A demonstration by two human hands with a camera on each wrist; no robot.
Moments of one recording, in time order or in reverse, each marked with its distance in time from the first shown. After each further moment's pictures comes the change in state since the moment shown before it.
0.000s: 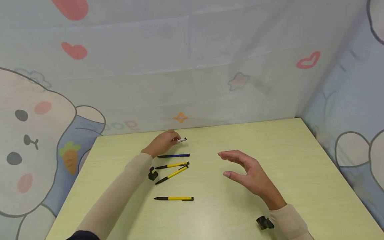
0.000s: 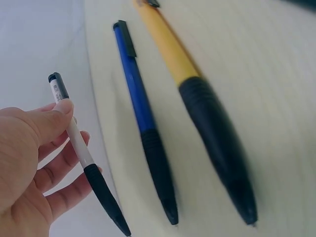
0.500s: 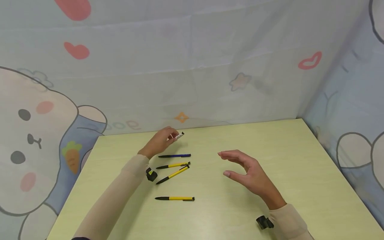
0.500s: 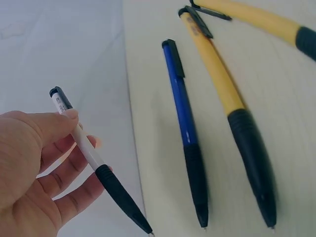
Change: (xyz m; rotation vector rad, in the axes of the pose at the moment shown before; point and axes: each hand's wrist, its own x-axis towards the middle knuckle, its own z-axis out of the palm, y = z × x) left_hand -0.012 0.014 -0.025 -0.225 0.057 -0.071; right_hand 0.003 -0.001 0.000 -0.028 -0.008 0.039
